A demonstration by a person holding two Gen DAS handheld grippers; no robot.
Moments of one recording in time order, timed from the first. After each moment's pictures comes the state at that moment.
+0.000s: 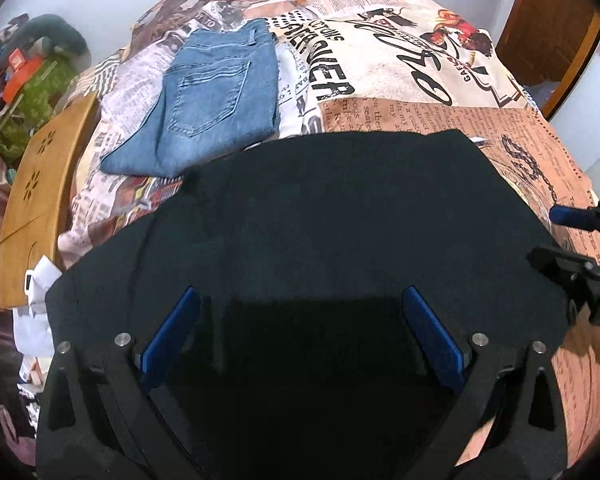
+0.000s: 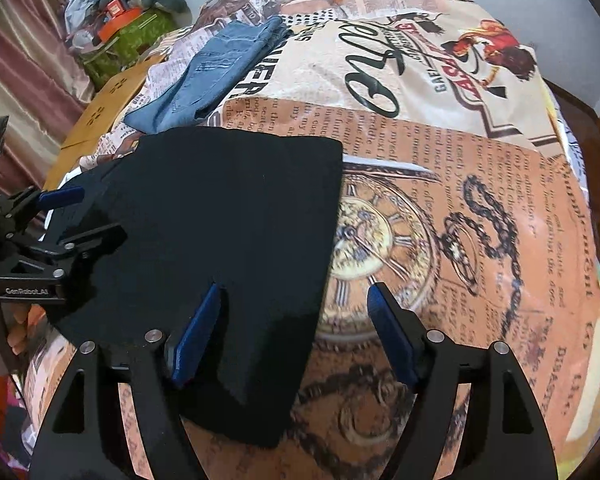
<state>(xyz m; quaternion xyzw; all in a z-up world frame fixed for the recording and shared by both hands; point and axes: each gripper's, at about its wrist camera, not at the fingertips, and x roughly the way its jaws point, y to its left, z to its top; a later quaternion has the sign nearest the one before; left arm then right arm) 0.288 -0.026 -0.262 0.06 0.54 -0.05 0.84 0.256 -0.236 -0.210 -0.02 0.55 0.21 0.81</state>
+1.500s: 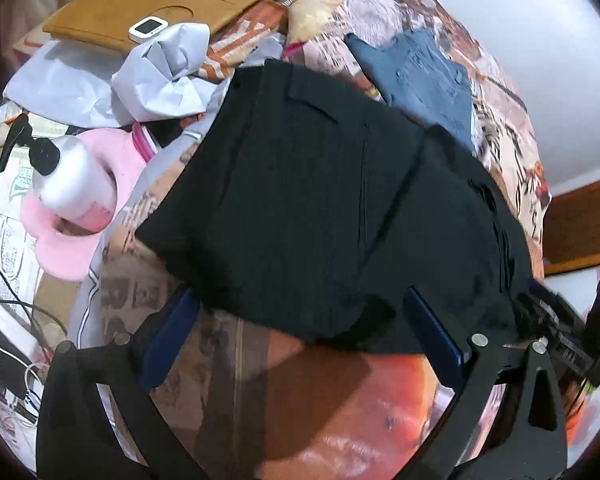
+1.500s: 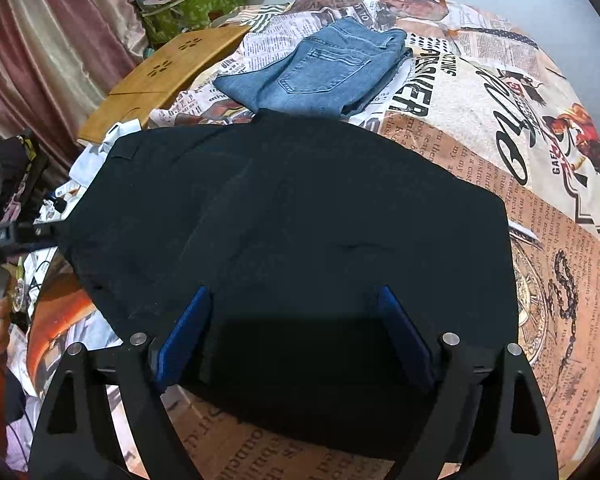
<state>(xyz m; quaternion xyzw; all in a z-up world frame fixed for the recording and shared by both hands) 0.156 0.200 -0.285 -0.29 0.55 0.06 0.78 0.230 -0.103 -0.207 -0.09 0.52 0.28 0.80</state>
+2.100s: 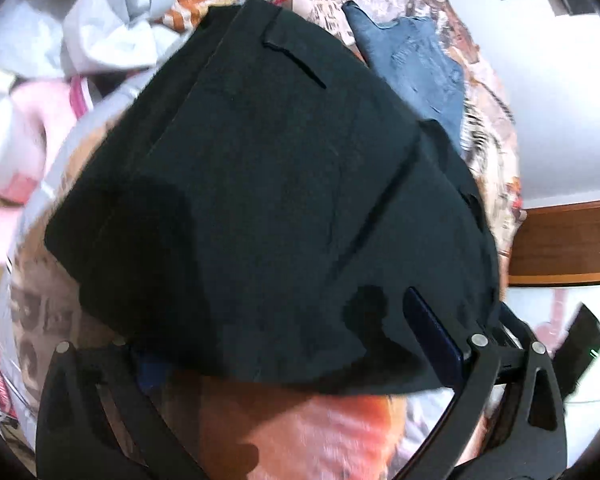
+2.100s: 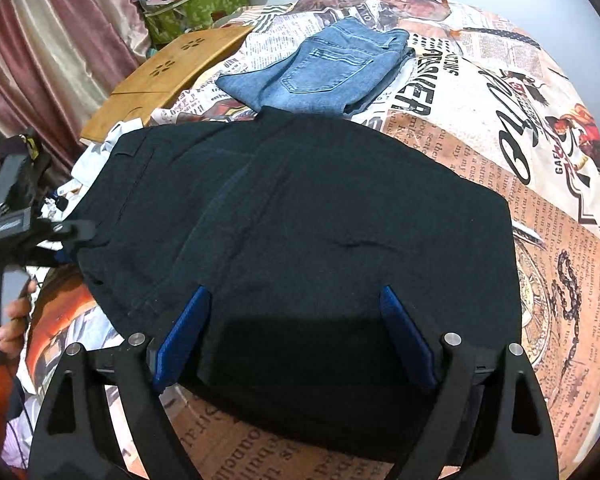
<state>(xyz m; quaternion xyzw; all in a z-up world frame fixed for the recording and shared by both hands) 0.199 0.197 -0.323 -0.37 0.56 0.03 0.74 0.231 -0.104 -0.210 -0.09 0.52 0.29 0.80</state>
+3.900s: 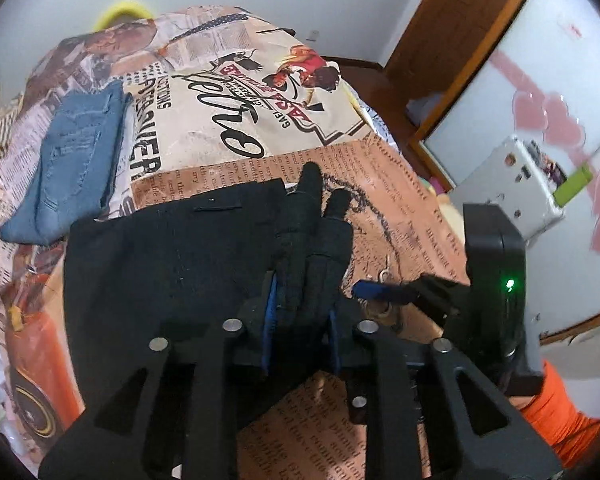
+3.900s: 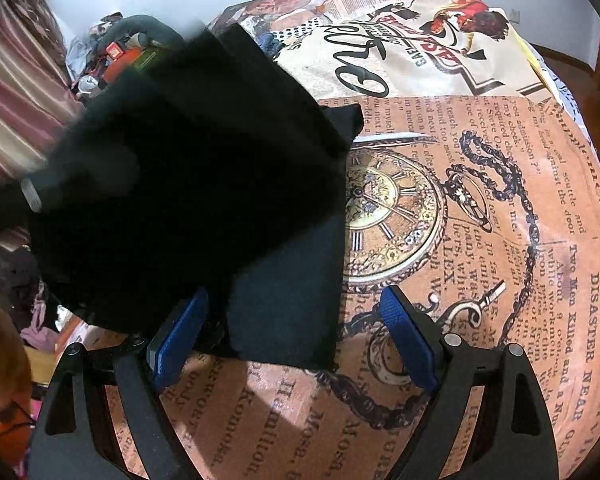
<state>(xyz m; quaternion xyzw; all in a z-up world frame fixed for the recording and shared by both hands) 0.275 -0.124 -0.182 0.00 0.51 -0.25 0.83 0.228 -0.249 -0.218 0.09 0.53 0.22 0.81</state>
